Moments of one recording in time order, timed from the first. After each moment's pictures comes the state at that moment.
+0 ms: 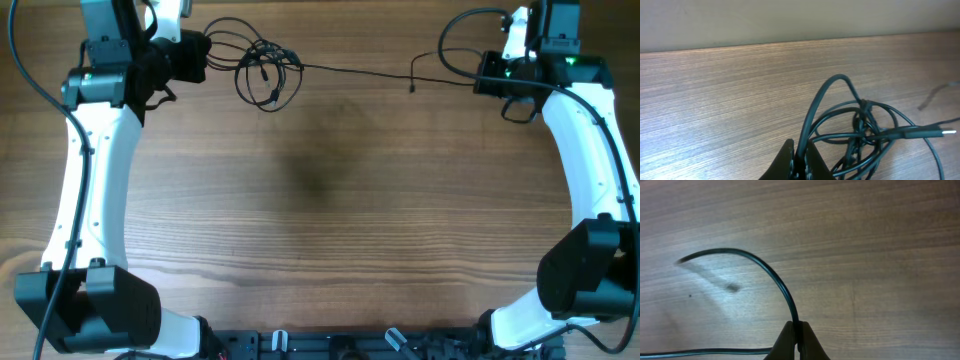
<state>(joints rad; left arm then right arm) 0.06 1.66 1.57 -0.63 0.39 0.08 -0.07 1.76 1.54 -0.79 -0.11 0.13</state>
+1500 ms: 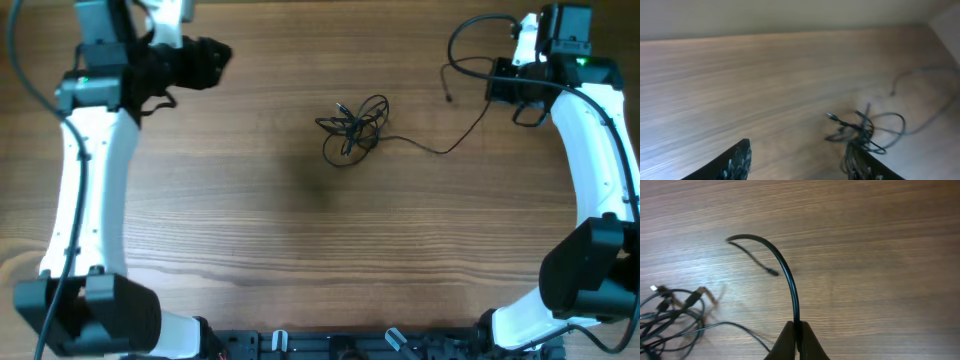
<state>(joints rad) 0.05 1.64 1.57 -0.70 0.53 0.07 -0.10 1.76 1.54 -0.83 -0.09 0.06</state>
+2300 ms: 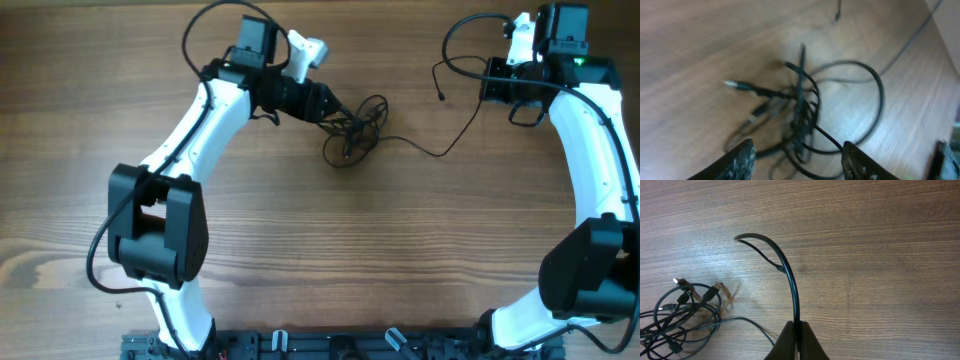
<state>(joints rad) -0.29 1.99 1.57 -0.64 0.67 0.10 -0.09 1.76 1.54 -0.83 -0.16 0.06</state>
